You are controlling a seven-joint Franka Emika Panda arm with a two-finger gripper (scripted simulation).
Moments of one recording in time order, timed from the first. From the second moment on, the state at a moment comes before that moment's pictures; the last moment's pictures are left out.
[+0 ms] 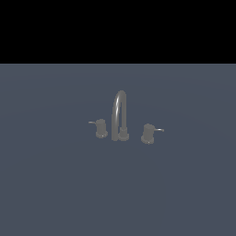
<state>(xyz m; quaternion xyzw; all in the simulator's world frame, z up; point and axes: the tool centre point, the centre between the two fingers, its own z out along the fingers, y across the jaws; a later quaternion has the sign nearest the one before) -0.257 -0.008 0.483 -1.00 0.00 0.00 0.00</state>
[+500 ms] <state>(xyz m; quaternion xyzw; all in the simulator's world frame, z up) -0.254 -0.001 0.475 -1.00 0.02 0.00 0.00</state>
